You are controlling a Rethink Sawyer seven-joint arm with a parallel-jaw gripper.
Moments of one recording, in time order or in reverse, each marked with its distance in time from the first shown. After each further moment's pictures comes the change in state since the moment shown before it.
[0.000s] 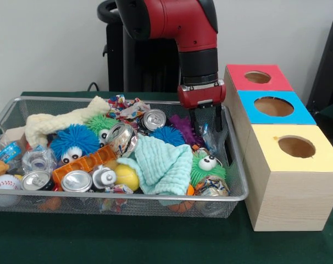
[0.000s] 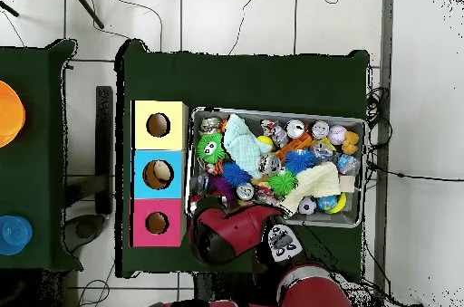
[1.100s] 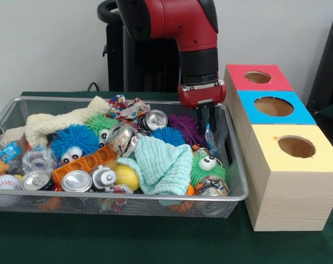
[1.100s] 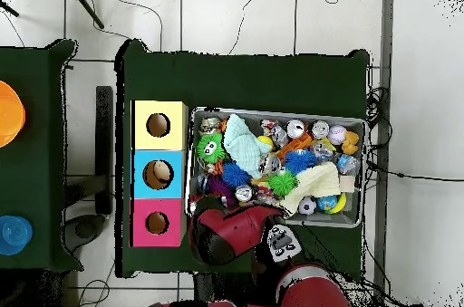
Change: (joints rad) arm 0.002 -0.002 -0.003 0.000 0.000 -0.004 0.000
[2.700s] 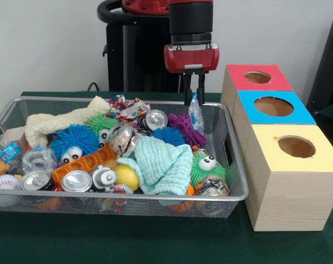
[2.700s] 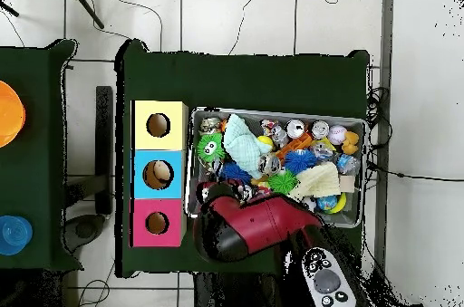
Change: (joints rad) arm -0.165 -0.324 0.186 0.076 0.046 0.315 0.000
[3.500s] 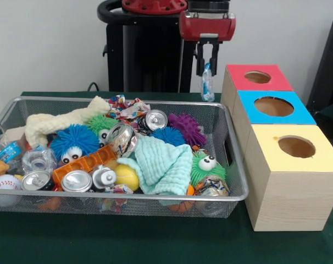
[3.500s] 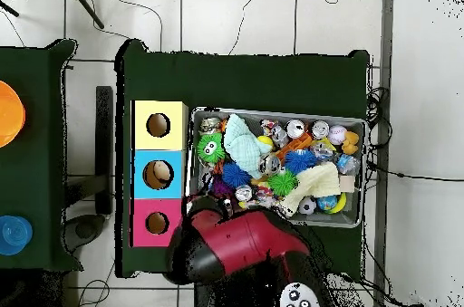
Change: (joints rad) arm 0.075 -0.179 0.014 0.083 0.086 0.154 0.000
